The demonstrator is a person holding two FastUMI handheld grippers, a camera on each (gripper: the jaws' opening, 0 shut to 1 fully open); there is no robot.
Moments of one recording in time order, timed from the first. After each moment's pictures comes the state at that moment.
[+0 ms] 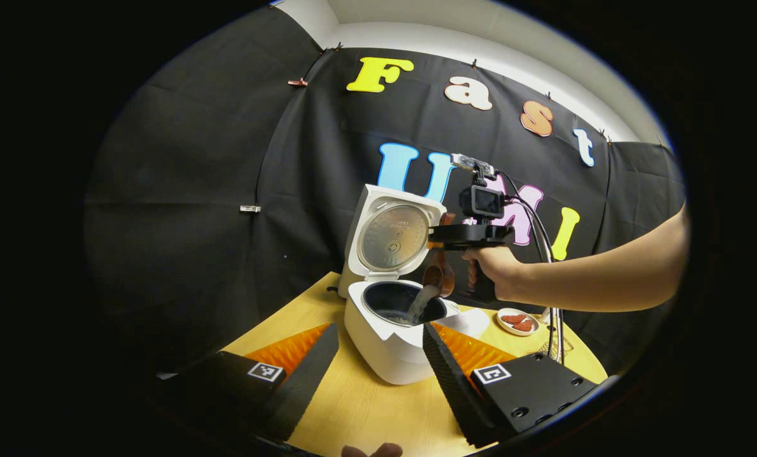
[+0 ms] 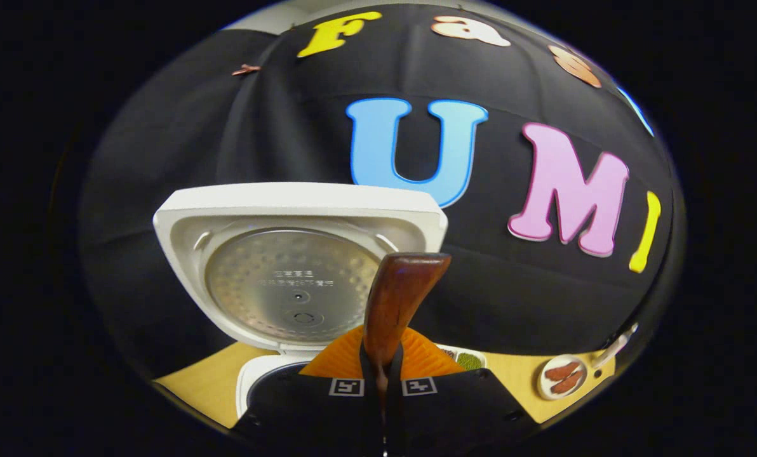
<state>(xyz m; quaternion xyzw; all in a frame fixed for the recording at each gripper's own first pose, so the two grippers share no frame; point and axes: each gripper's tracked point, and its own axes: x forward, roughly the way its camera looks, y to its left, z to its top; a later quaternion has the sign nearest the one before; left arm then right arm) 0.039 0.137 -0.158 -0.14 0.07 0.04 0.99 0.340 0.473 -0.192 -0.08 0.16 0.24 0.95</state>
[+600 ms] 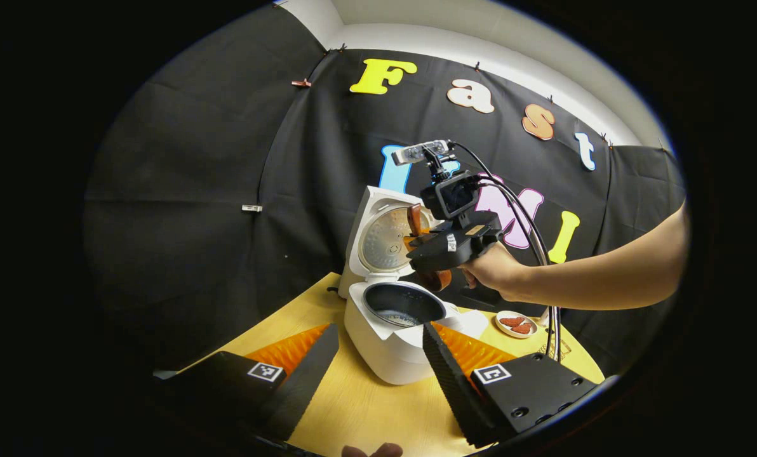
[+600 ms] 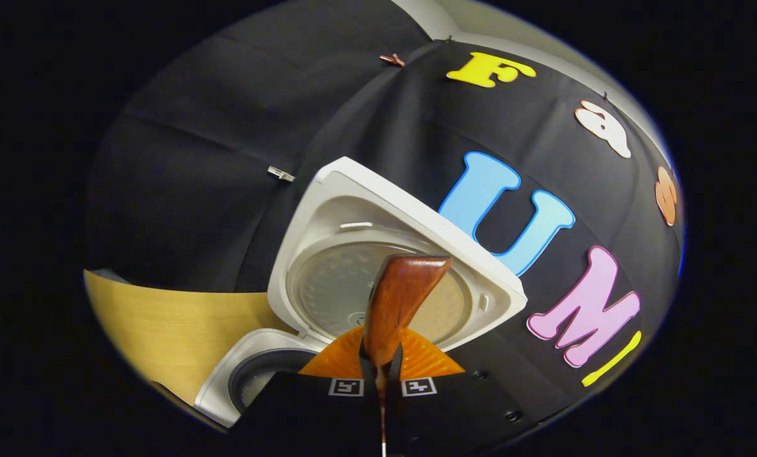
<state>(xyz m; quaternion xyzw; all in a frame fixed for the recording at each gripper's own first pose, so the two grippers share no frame) 0.035 0.137 -0.159 -0.15 0.07 0.04 0.99 0.287 0.529 -0.174 -0.28 0.04 0.34 0.90</state>
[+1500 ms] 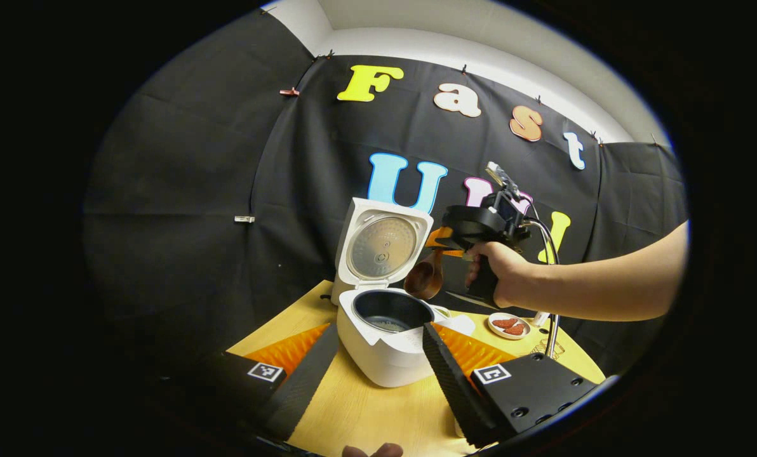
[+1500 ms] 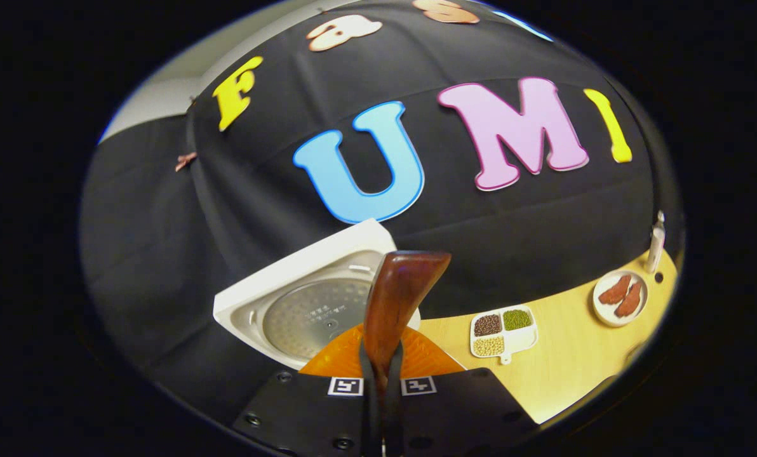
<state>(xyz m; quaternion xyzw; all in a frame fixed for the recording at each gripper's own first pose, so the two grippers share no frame) 0.025 0.121 -0.128 -0.13 0.05 0.03 0.99 0.310 0.417 -0.143 0.25 0.21 0.19 0.93</state>
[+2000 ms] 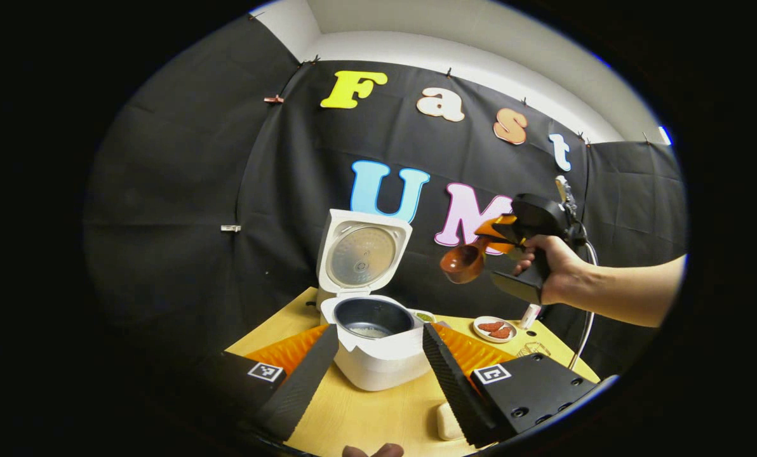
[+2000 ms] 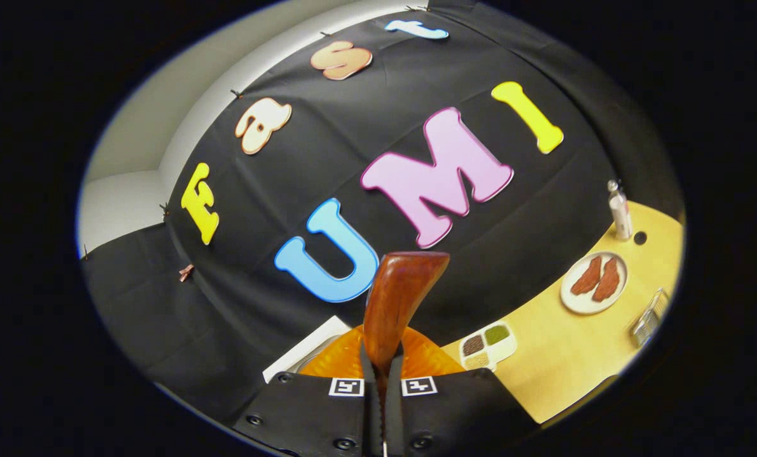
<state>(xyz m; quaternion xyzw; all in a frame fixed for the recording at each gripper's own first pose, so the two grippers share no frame) 0.021 0.084 -0.096 -0.12 0.03 0.00 0.99 0.284 0.233 -0.066 0.38 0.12 0.11 0.91</state>
